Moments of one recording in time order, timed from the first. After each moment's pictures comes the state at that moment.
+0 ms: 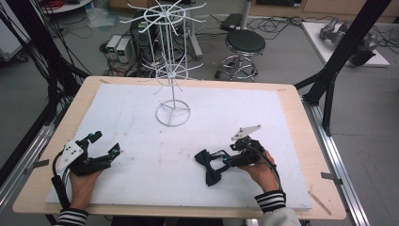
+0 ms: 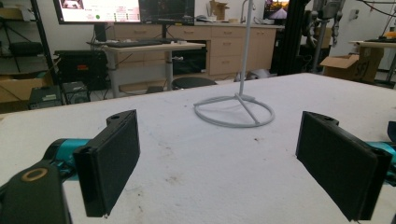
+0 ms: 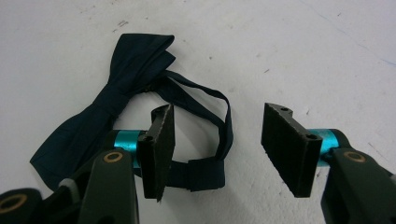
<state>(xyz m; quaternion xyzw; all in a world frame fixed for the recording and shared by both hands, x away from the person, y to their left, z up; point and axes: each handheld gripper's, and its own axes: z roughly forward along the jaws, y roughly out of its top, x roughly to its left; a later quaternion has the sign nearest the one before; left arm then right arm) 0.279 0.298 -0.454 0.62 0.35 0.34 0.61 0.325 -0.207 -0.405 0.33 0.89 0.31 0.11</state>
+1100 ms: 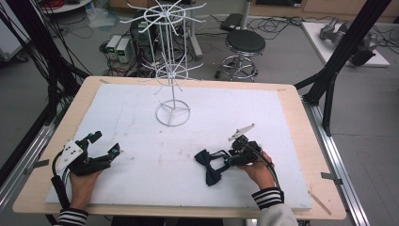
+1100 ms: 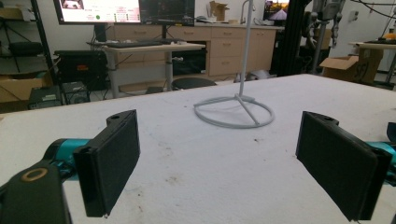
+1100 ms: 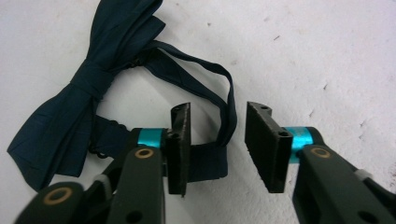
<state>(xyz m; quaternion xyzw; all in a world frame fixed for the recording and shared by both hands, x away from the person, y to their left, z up) 0.279 0.299 -0.454 0.62 0.35 0.34 0.61 0.334 -0.203 -0.417 0.34 0.90 0.27 0.07</state>
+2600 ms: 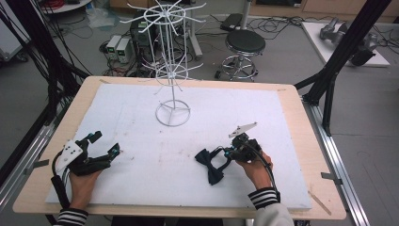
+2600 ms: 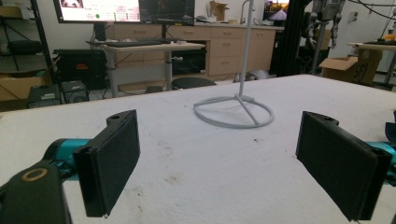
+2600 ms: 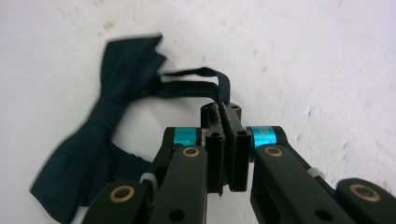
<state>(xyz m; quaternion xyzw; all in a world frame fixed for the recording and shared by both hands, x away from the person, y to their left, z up) 0.280 0.300 -0.454 0.62 0.36 0.33 0.62 0.333 -0.200 -0.408 0.35 0.88 0.30 0.10</state>
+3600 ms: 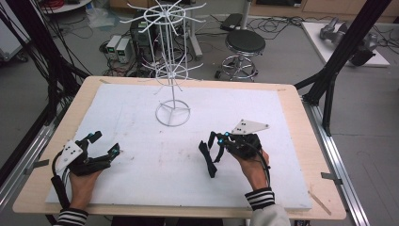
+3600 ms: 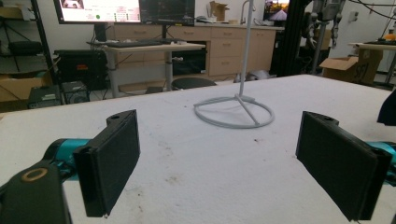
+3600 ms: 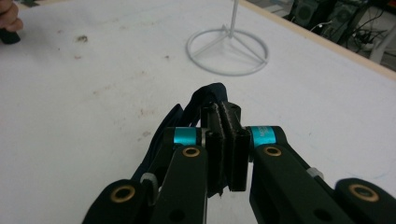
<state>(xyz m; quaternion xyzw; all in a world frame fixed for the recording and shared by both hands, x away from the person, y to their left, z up) 0.279 0.299 -0.454 0.62 0.36 0.33 0.62 0.316 -0.191 -0.372 0.29 0.82 0.46 0.18</state>
